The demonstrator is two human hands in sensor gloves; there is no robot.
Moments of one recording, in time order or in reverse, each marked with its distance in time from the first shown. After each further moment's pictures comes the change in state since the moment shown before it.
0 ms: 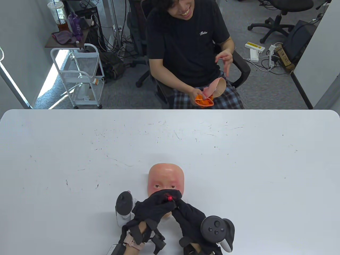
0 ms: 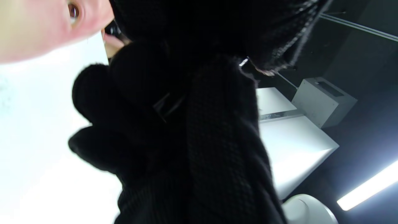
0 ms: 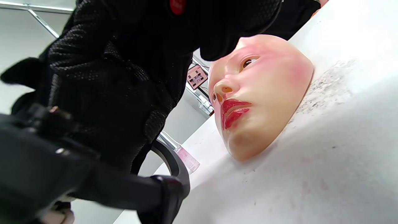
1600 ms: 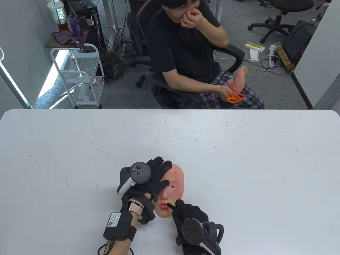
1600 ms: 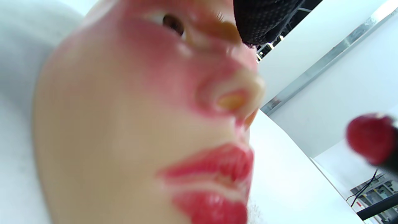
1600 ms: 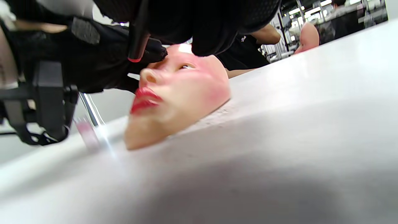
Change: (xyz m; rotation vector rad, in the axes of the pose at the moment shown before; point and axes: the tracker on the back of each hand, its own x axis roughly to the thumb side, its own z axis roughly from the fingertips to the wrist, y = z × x) left_hand -0.007 0.043 -0.079 -0.208 0.427 -0.766; right_hand 0.008 0.007 -0.001 -0.031 0.168 0.448
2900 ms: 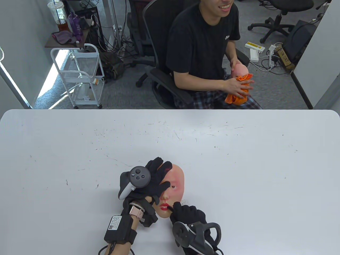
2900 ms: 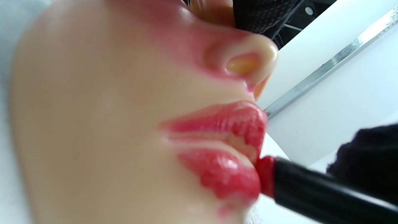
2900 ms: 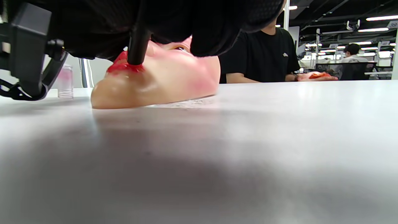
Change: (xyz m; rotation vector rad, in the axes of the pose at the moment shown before) left_hand -0.012 -0.020 0.002 0.047 -0.024 0.081; right_hand 0.017 0.018 -0.001 0.029 -0.059 0.376
